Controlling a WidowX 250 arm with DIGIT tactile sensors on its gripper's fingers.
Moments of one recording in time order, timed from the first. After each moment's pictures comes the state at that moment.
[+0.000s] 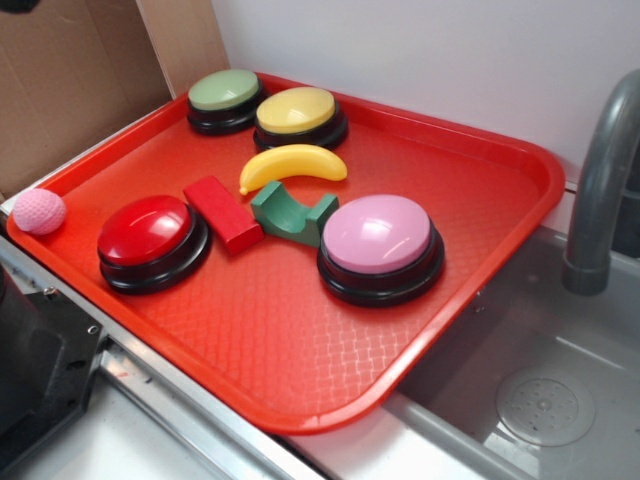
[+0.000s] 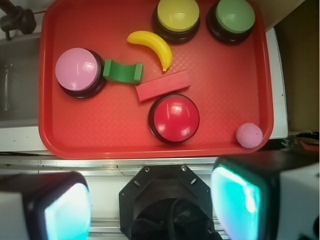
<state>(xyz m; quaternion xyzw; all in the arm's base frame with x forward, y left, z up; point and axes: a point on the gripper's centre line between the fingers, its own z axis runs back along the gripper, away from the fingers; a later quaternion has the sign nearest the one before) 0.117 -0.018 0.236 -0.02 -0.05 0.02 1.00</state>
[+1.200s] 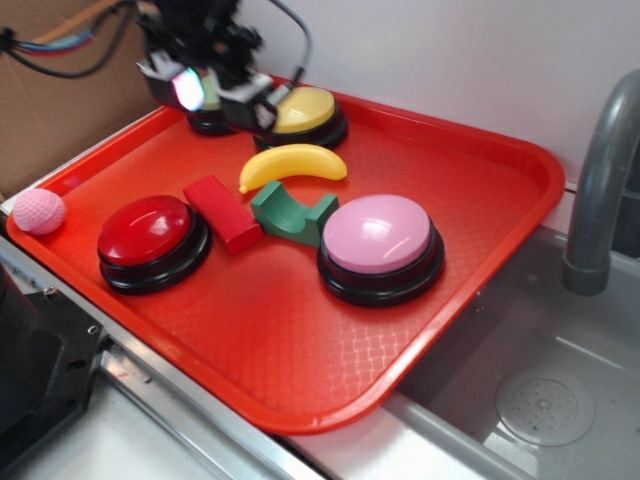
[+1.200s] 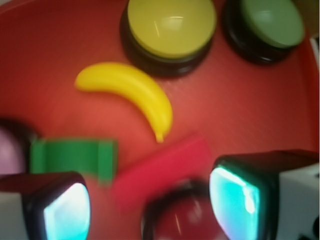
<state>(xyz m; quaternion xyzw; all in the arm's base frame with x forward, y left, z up) 0.242 0.007 0.085 0.01 -0.03 0.10 0.99</state>
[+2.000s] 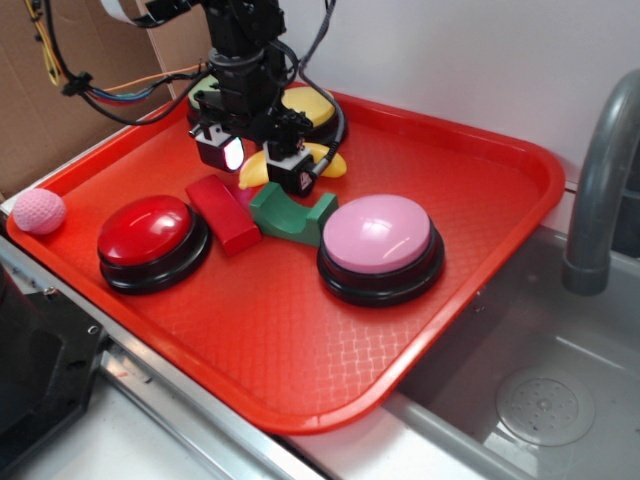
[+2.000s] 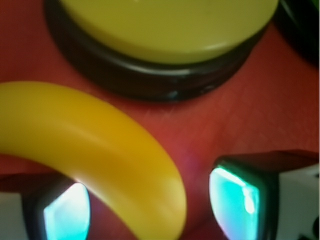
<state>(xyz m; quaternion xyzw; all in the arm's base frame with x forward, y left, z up) 0.269 0.029 0.020 0.04 0.00 0.12 0.99</state>
